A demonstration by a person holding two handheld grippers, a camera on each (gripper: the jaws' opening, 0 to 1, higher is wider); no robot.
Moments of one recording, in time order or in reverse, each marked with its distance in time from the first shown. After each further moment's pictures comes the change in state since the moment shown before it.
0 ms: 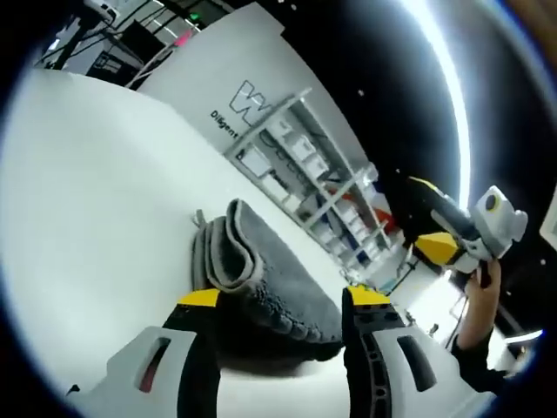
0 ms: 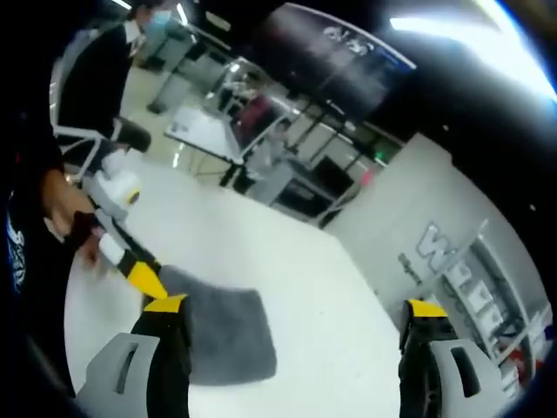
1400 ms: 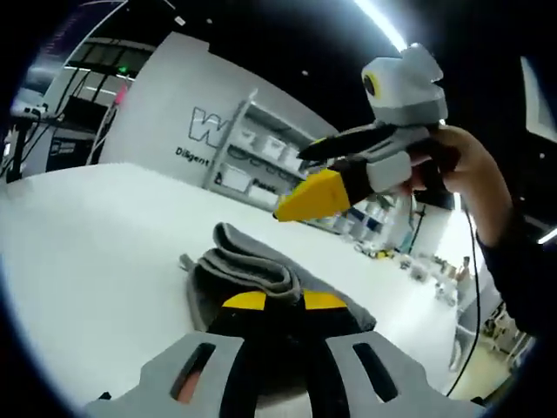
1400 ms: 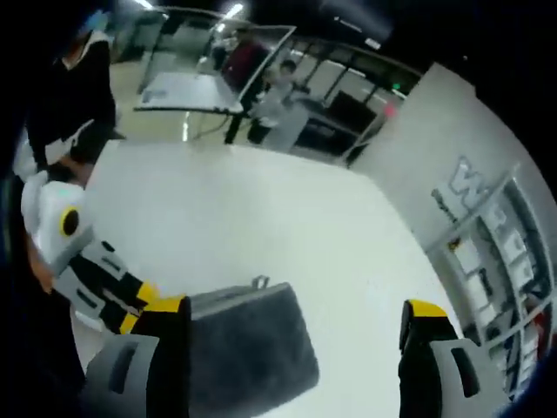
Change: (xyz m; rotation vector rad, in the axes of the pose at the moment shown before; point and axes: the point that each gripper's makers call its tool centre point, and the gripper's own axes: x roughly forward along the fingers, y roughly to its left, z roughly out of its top) left arm 0.009 -0.015 0.012 0.385 -0.011 -0.043; right arm 0.105 0.037 -0.010 0.170 0.340 0.197
